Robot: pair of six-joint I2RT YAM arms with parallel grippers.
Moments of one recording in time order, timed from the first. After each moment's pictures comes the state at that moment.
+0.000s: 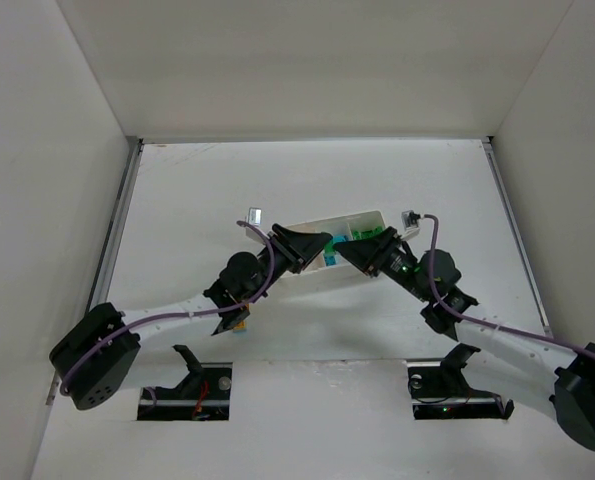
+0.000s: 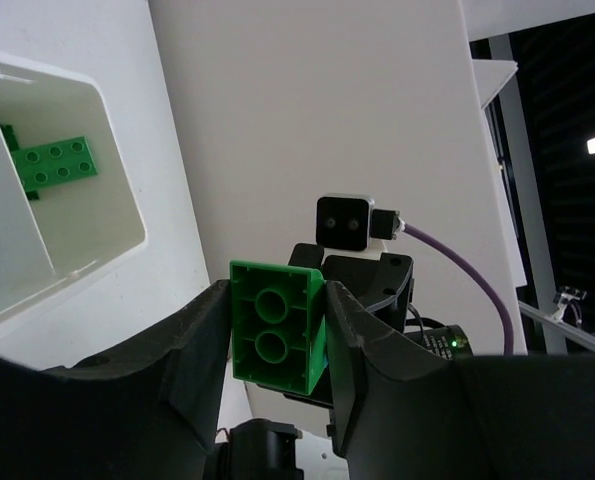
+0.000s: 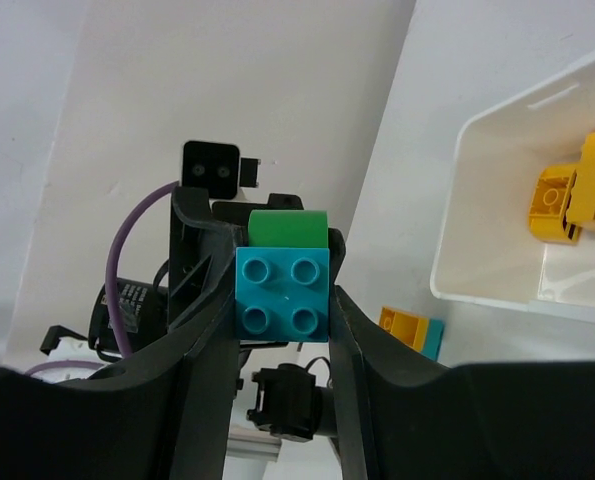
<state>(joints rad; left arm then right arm) -0.86 1.20 0.43 0.86 -0.11 -1.32 0.67 0.94 0.38 0.64 -0.14 1.22</state>
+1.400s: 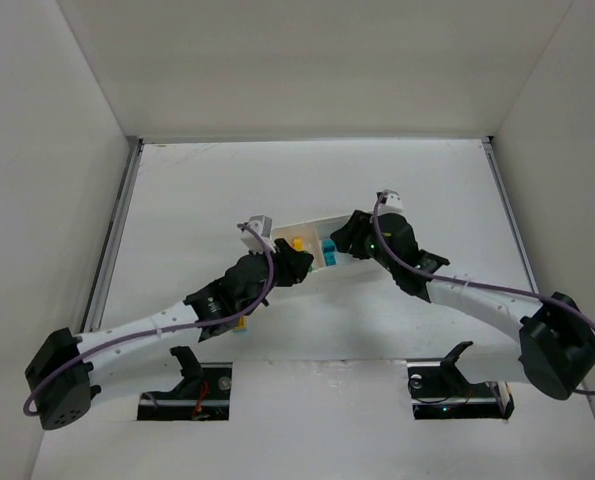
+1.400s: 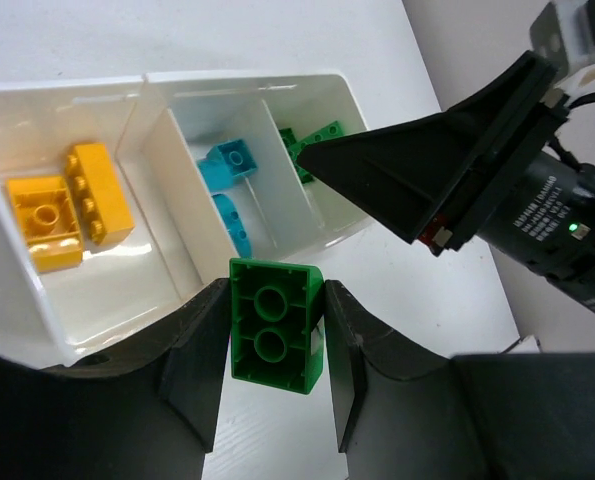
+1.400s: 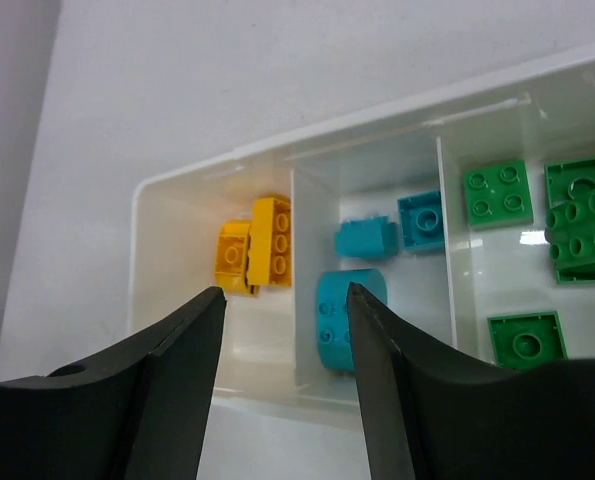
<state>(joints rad) -0.98 0.95 0.52 0.16 -0.39 -0.79 0.68 1.29 0.71 0.16 0.18 0.71</state>
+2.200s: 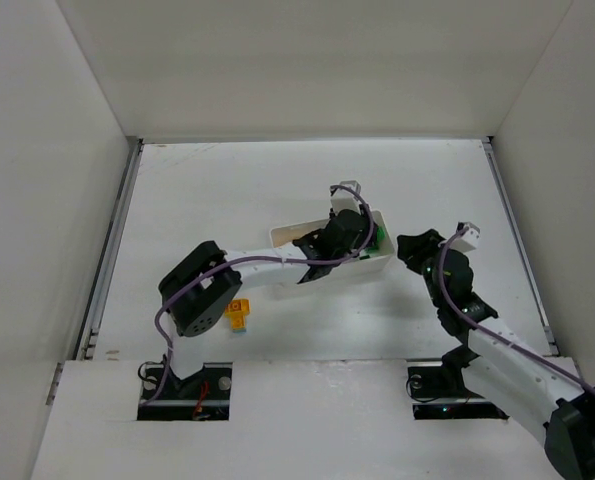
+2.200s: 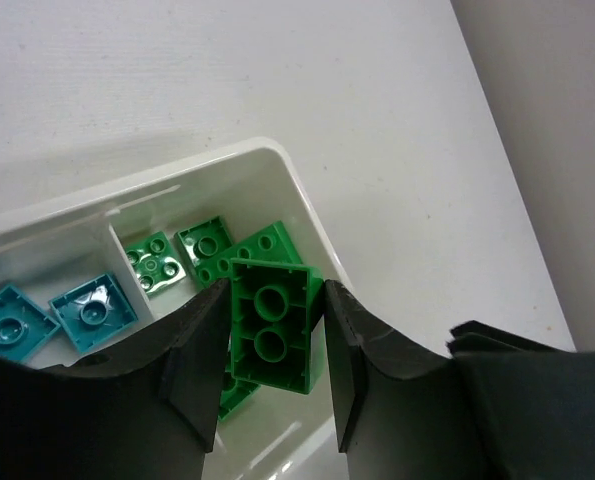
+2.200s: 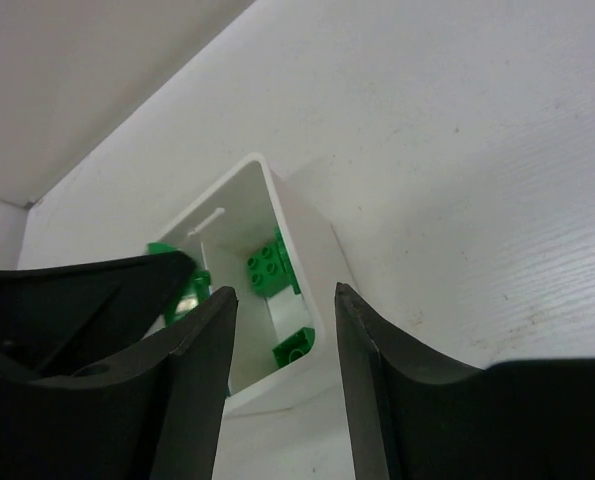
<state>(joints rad) -0.99 1.85 1.20 0.28 -0.39 -0.71 0.42 0.78 0.31 0.23 0.37 0.76</state>
